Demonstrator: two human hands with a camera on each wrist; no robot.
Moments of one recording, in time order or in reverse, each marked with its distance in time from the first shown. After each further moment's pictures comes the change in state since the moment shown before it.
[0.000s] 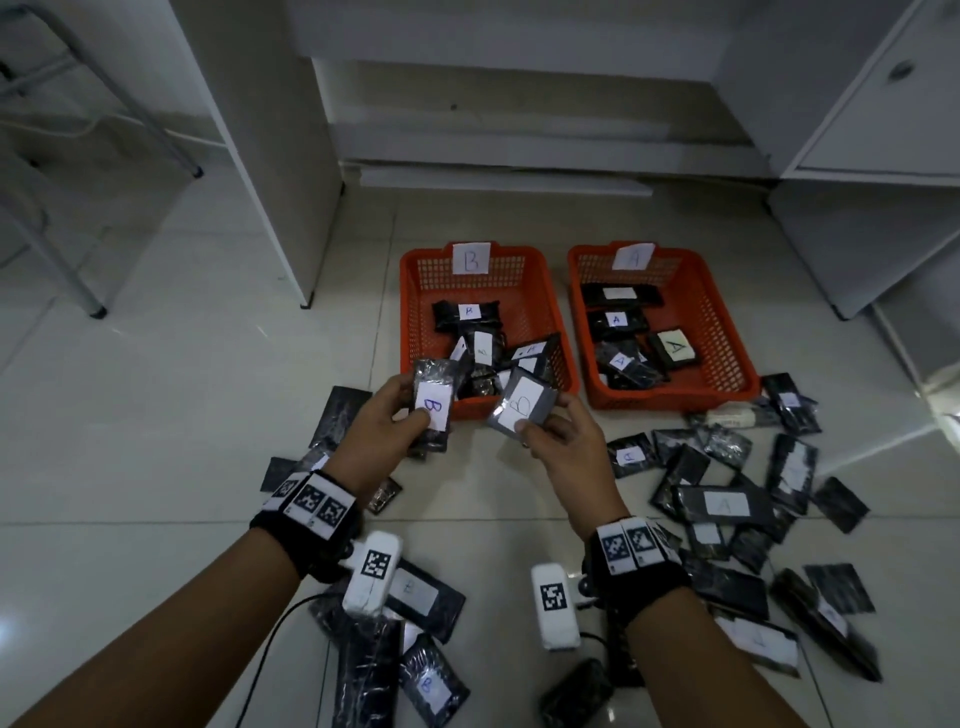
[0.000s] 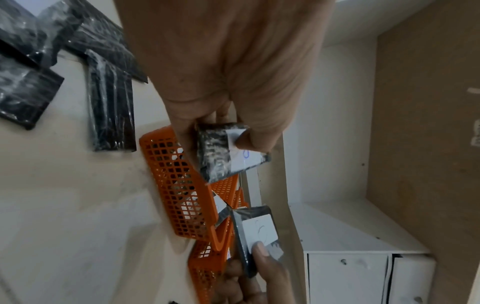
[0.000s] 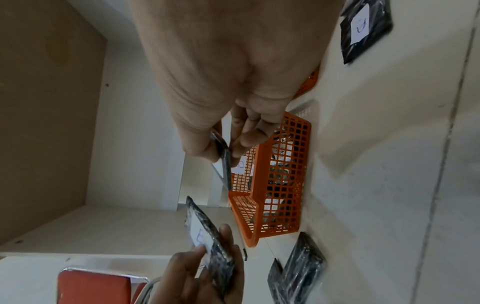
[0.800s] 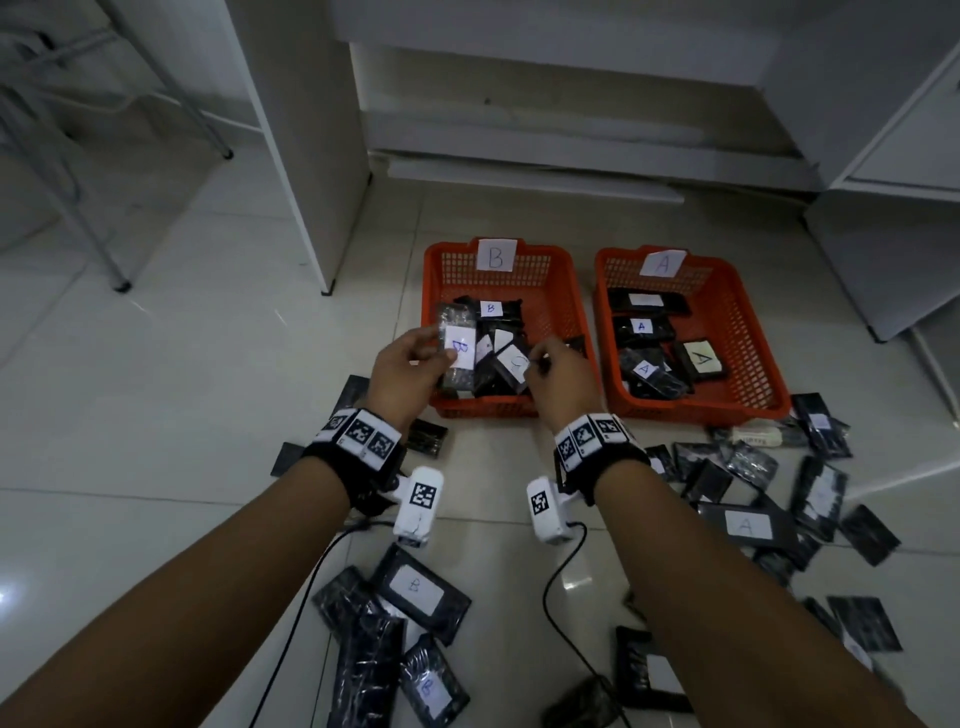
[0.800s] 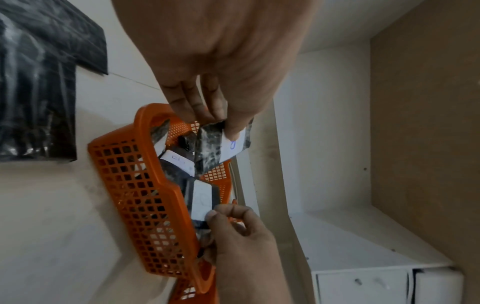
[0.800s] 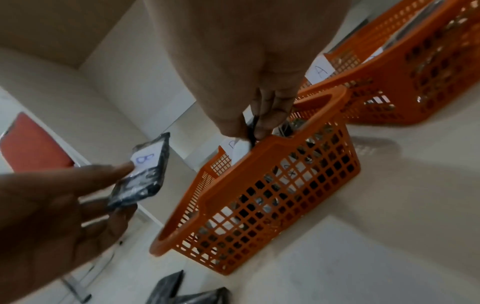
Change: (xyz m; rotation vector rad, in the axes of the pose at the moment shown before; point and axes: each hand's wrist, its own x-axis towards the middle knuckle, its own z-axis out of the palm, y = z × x) left_hand 0.068 -0.003 0.003 0.005 0.282 0.096; right_hand 0.112 0.002 0.026 -0.942 -0.010 -0.195
